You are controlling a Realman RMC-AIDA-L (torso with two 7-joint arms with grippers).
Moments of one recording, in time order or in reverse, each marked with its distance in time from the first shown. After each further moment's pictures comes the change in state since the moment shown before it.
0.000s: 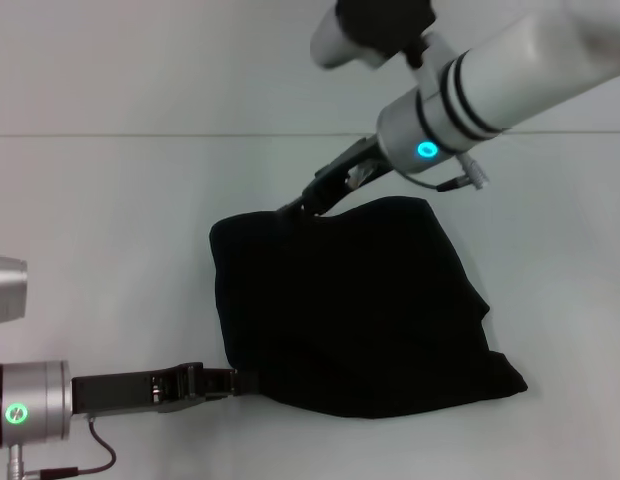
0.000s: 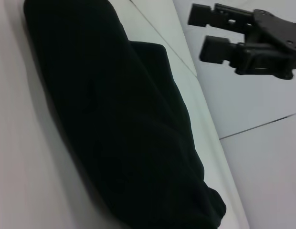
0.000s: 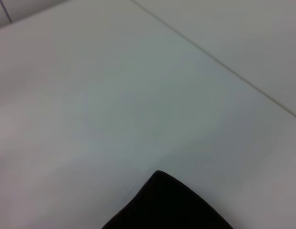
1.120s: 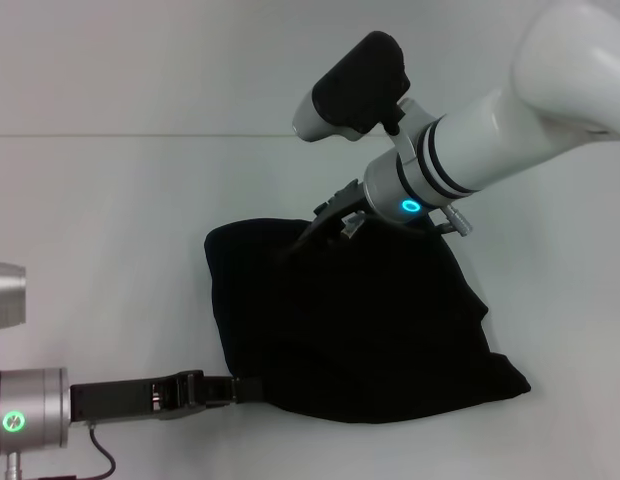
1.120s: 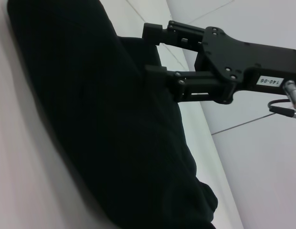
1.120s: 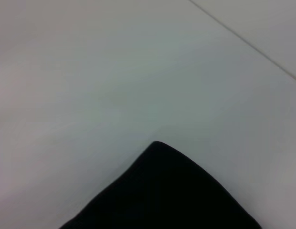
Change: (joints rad) left arm 0.008 -0.002 0.000 -0.001 0.000 0.027 0.011; right arm -0.012 0.011 -0.268 0.131 0.189 0.197 -0.048
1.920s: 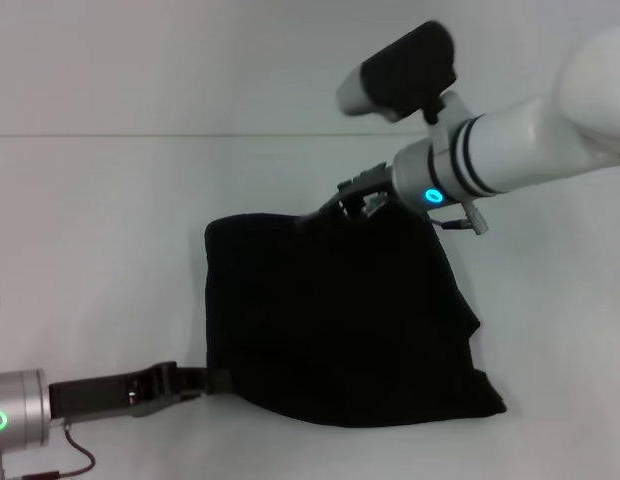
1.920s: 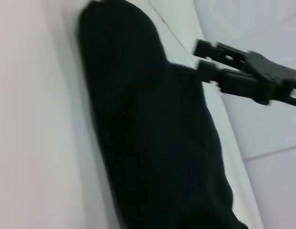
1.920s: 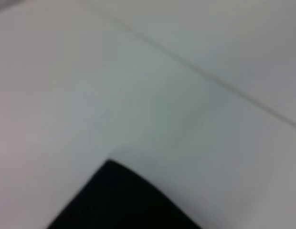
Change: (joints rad) left arm 0.032 0.008 -0.032 0.009 0.005 -0.070 -0.036; right arm -0.092 -0.012 0.030 -0.036 0.069 0.106 0.010
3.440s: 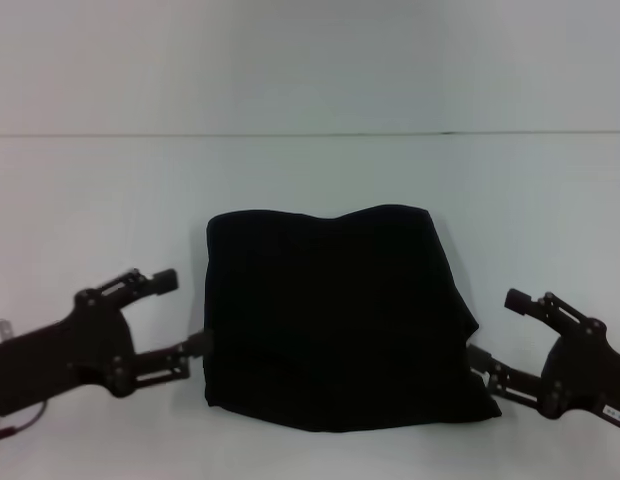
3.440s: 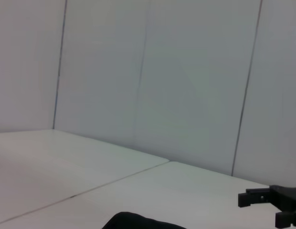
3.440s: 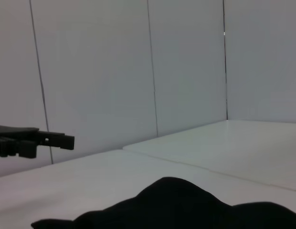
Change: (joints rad) left arm 0.086 -0.059 -0.215 0.169 -0.089 0.236 1.045; right arm -0.783 -0.010 0.691 0.092 0.543 -0.808 -1.519
